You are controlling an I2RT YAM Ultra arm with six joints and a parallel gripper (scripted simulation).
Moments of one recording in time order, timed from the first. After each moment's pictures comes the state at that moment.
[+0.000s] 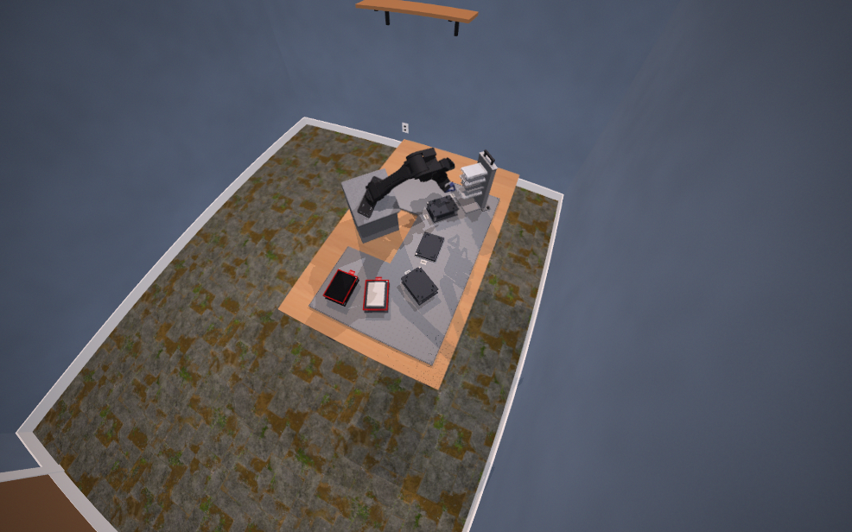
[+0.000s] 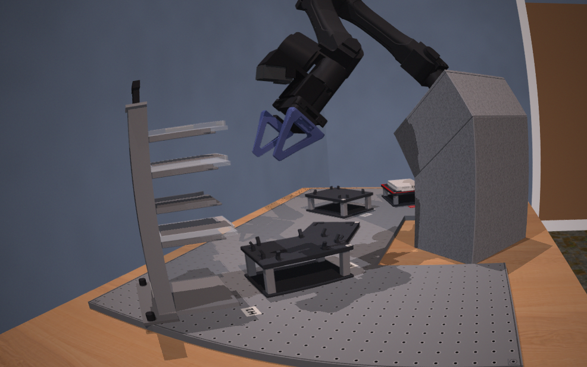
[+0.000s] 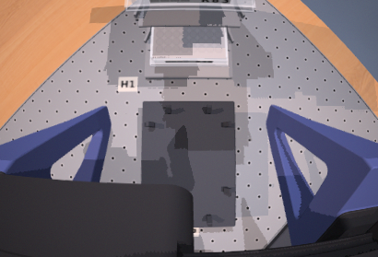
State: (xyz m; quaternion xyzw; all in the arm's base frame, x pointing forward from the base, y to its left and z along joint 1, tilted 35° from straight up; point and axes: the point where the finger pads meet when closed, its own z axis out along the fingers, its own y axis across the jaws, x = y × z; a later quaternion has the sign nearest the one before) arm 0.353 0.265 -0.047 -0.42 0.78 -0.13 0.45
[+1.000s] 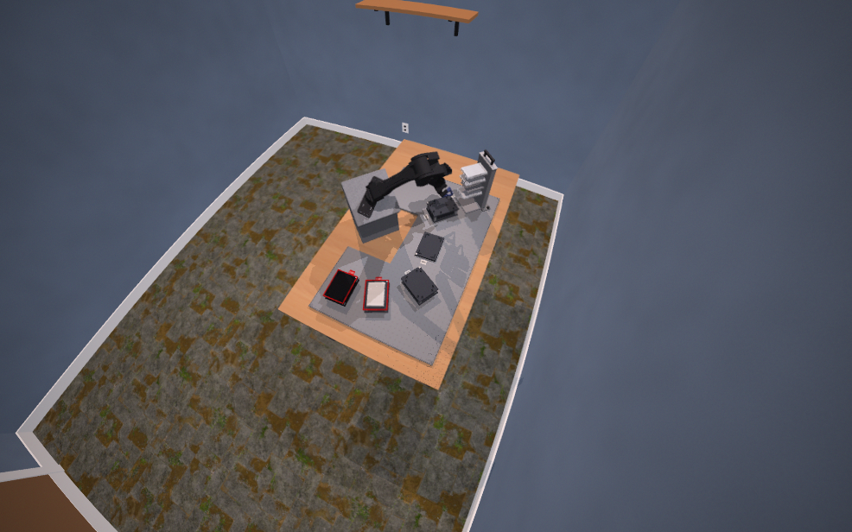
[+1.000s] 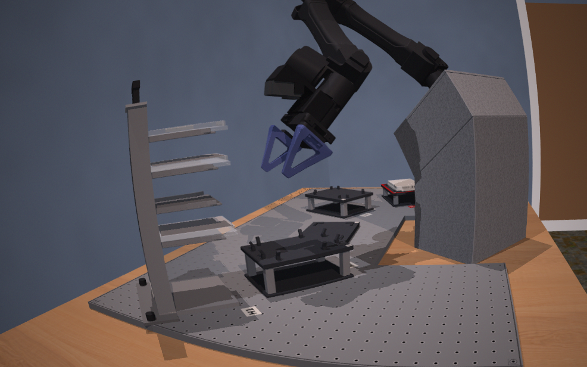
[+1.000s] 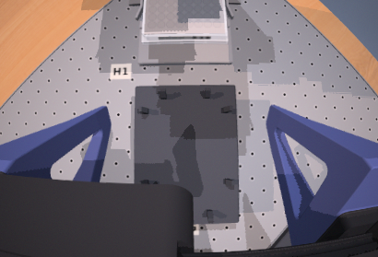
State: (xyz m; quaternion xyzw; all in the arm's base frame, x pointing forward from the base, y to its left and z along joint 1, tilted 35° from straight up) arm 0.356 0.242 -0.068 -0.42 0.78 -0.13 0.45
